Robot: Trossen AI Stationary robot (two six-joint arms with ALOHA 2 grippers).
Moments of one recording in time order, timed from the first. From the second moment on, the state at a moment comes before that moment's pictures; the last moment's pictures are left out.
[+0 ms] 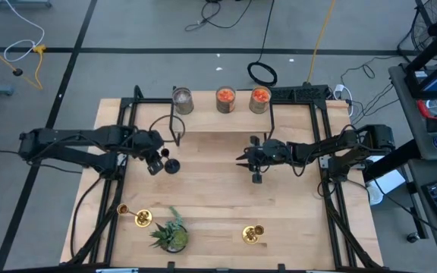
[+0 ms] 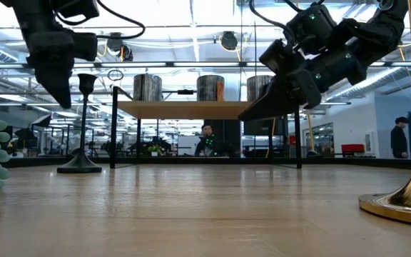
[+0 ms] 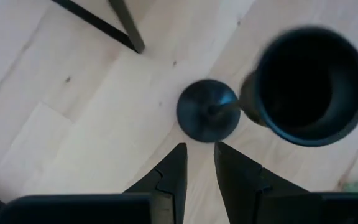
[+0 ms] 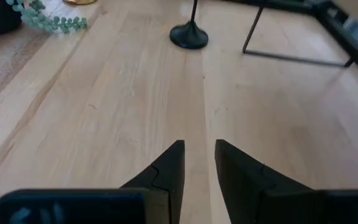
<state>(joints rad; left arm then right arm) 0.11 0.98 0.77 -0.98 -0.10 -0.44 -0.09 1.49 0.53 0.52 -0.06 -0.17</state>
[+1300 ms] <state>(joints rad) -0.10 0.88 0.40 -0.45 -0.09 -0.61 -0.17 1.49 0.53 0.65 -0.32 -0.32</state>
